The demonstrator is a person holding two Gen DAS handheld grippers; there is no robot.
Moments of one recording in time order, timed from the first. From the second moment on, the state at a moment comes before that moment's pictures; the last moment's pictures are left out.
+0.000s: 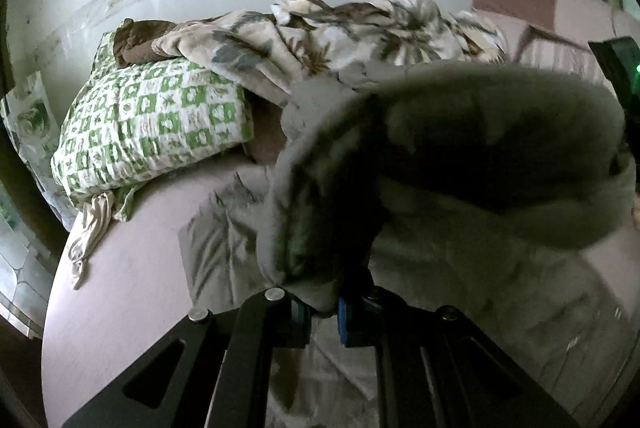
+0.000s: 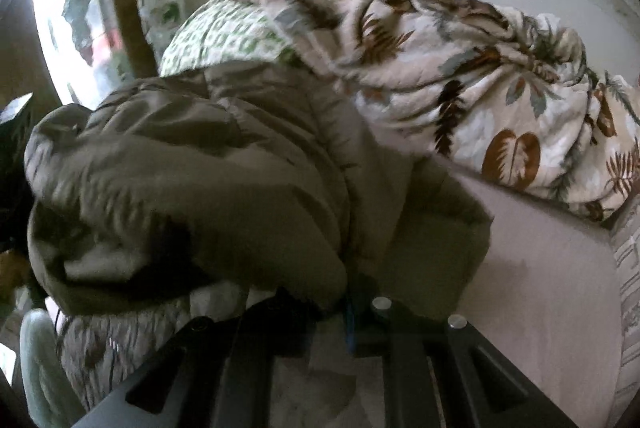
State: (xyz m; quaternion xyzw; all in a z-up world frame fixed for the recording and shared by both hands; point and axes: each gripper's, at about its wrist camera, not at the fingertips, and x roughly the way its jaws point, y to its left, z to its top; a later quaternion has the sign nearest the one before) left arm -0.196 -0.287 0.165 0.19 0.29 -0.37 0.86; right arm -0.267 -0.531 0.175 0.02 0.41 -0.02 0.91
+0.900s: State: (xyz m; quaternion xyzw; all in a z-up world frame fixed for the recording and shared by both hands) left arm -0.209 -0.233 0.140 0.09 0.34 -0.38 0.85; right arm -0.268 -0.511 0.063 -0.06 0.46 -0.04 0.88
